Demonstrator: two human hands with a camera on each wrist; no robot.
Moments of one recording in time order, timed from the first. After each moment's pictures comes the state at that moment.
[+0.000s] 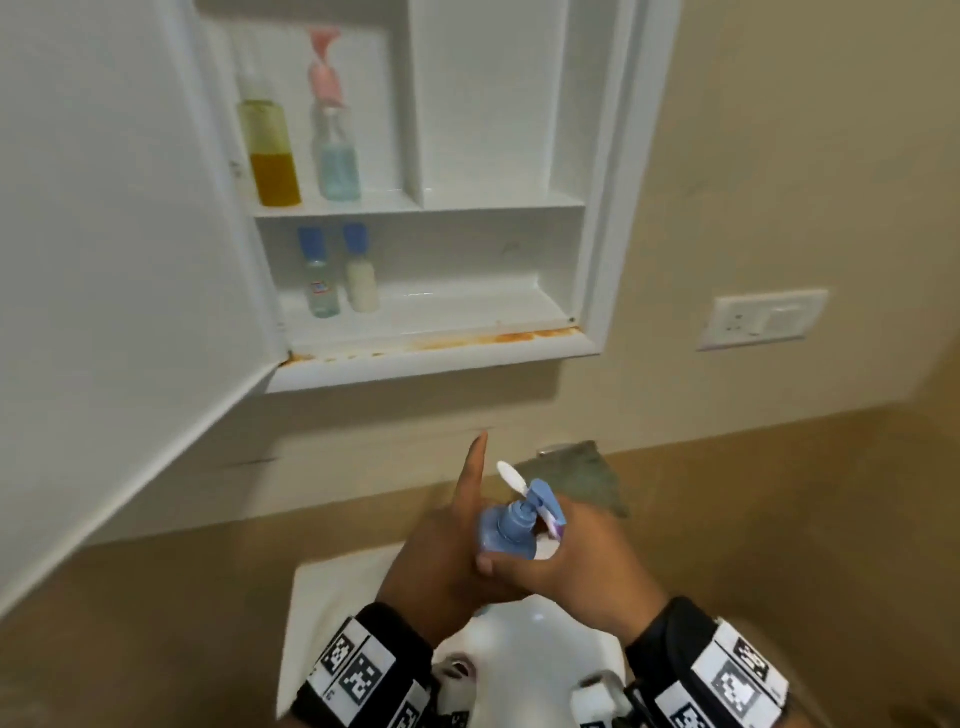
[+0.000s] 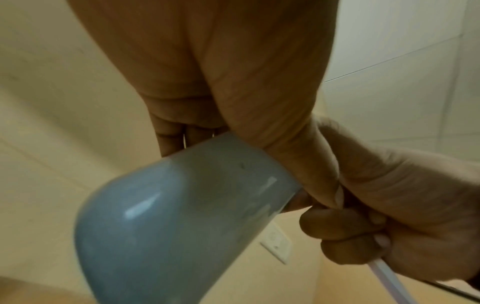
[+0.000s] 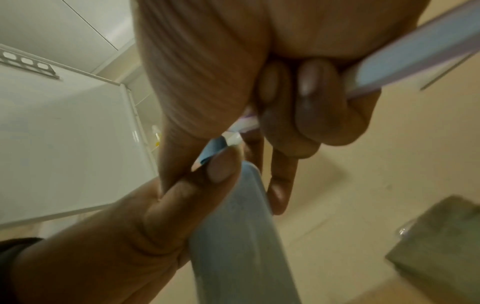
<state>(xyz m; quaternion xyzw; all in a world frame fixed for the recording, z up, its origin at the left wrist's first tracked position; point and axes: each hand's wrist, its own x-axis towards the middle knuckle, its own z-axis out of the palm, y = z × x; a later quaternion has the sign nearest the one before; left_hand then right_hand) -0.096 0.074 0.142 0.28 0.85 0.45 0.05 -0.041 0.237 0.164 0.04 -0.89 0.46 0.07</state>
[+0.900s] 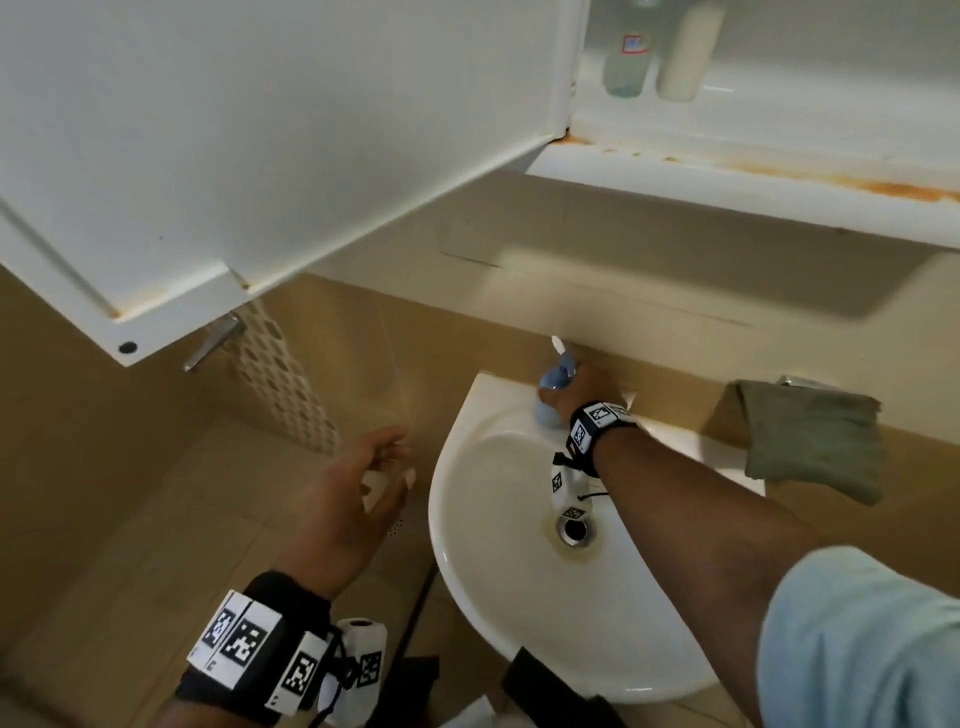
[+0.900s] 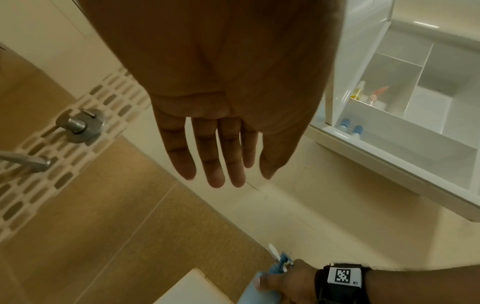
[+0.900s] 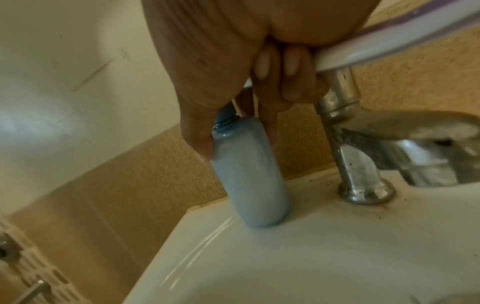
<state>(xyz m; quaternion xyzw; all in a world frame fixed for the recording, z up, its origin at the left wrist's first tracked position) 0.030 -0.105 0.055 -0.14 0.90 0.39 -0.10 -0.248 0.102 -0.028 0.01 -0.94 0.32 -0.14</state>
